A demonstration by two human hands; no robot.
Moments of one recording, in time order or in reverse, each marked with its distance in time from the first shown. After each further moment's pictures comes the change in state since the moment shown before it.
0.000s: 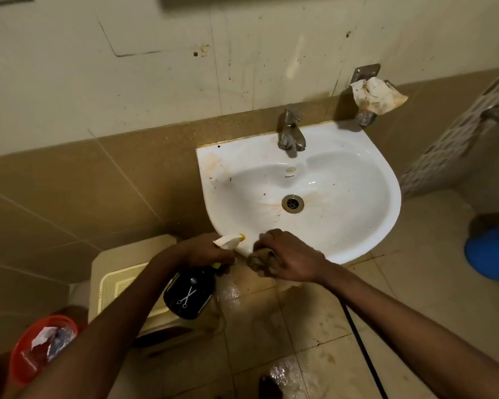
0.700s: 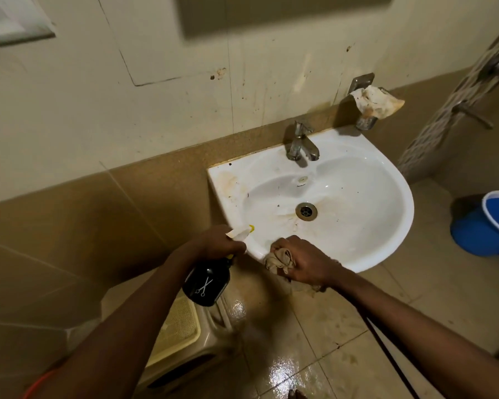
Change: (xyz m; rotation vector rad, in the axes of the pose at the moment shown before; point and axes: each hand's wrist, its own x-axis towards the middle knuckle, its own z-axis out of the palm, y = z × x) left_hand 0.020 -0.015 -0.070 0.122 0.016 0.028; right_hand 0.033 -0.021 0.027 0.178 0.104 0.368
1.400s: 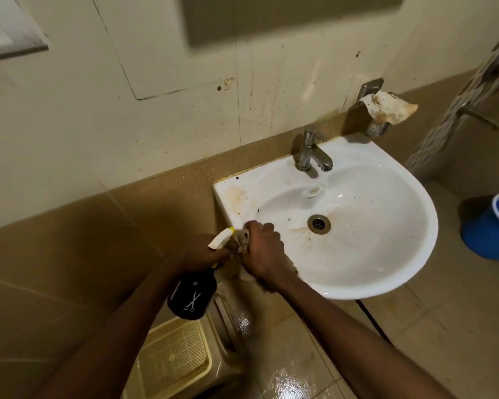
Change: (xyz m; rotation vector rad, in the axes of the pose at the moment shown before) left_hand 0.018 -0.046 -0.050 -0.041 0.166 0.088; right_hand 0.100 -0.102 0.027 -0.081 0.333 0.327
